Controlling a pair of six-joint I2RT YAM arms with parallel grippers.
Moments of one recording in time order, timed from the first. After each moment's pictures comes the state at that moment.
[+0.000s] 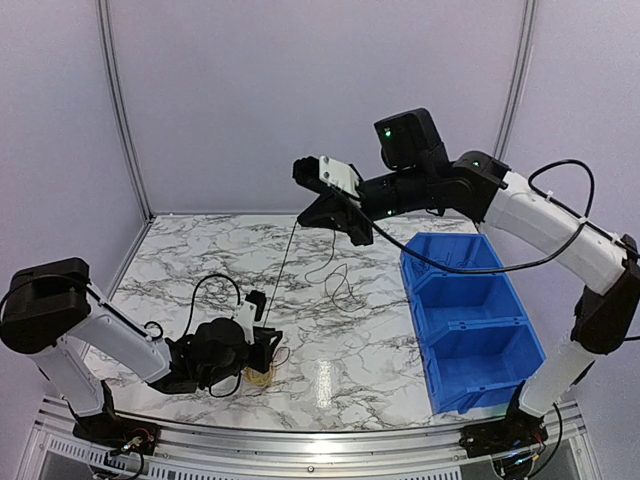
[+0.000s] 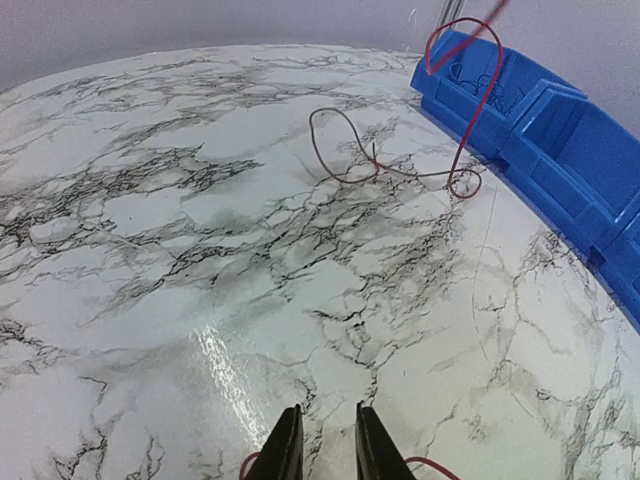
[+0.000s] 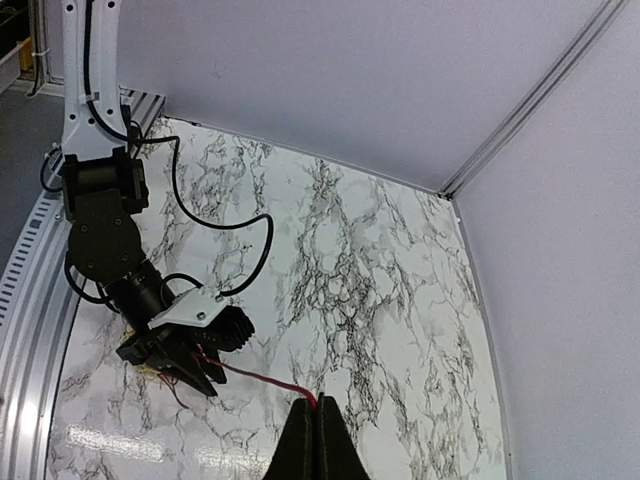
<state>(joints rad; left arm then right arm) -1.12 1.67 0.45 0.74 -0.43 -0.45 0.90 1.61 1.74 -0.63 -0.42 -0.65</state>
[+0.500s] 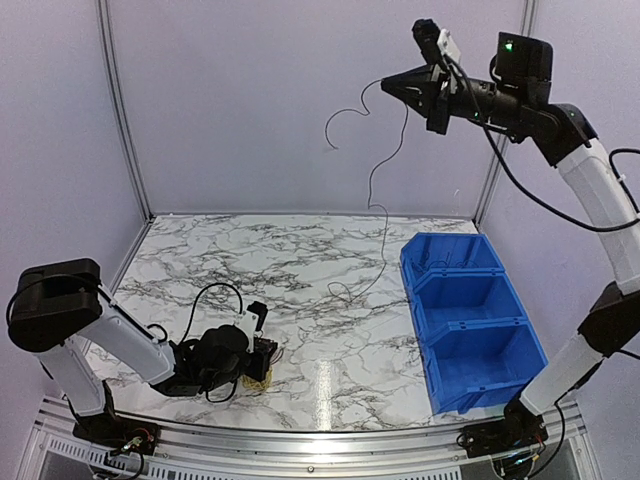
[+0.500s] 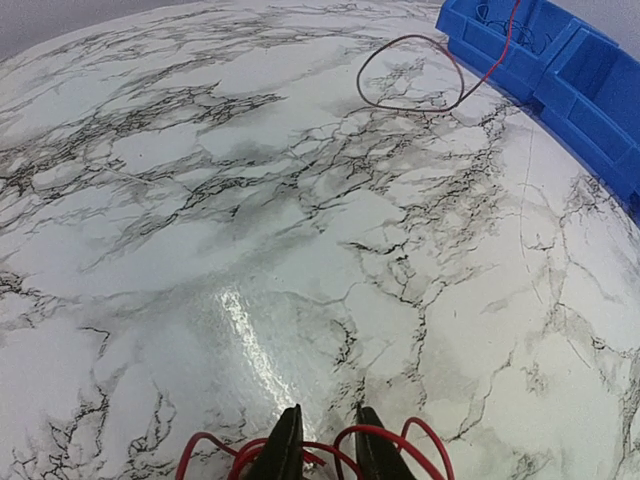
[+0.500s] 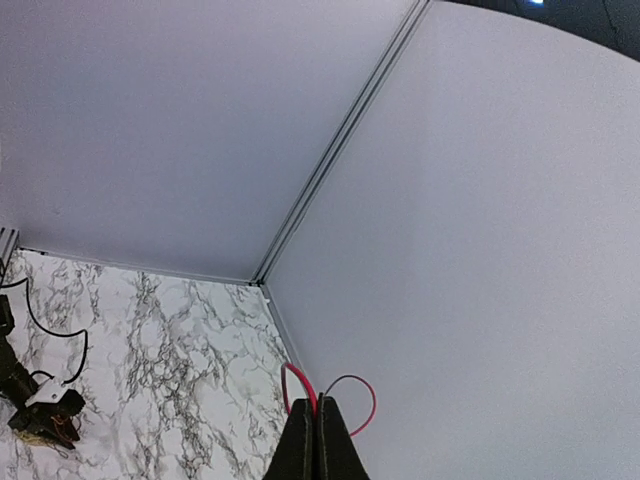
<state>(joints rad) -1.12 1.72 0.45 0.69 -0.43 -0.45 0.57 1.56 2.10 -0.60 -0.55 -0.53</state>
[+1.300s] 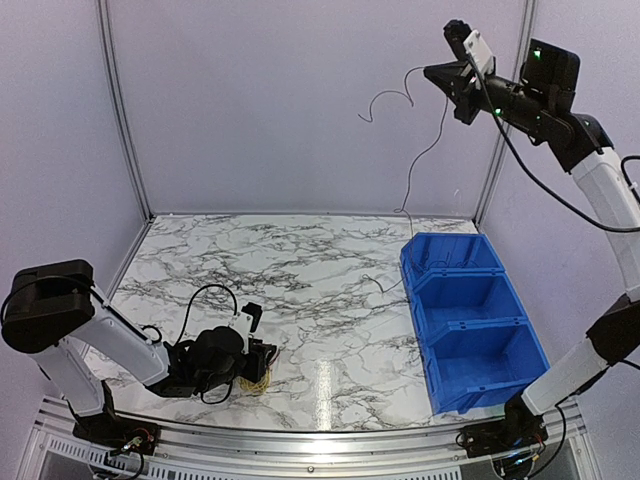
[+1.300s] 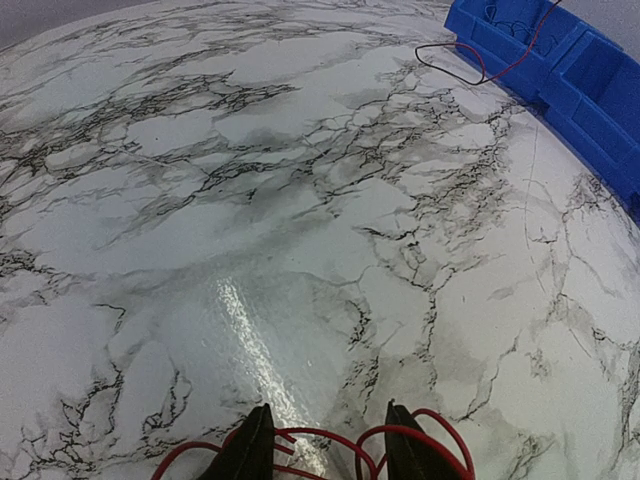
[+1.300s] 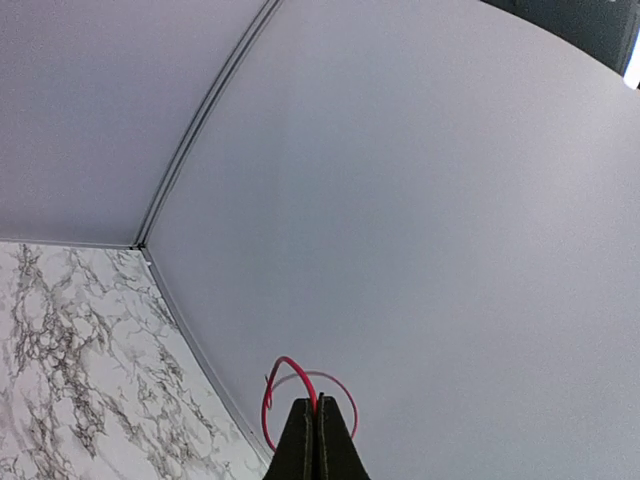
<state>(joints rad) -1.12 1.68 0.42 0.67 -0.43 -0.48 0.42 1.49 2.00 -0.47 -0.38 -0.57</state>
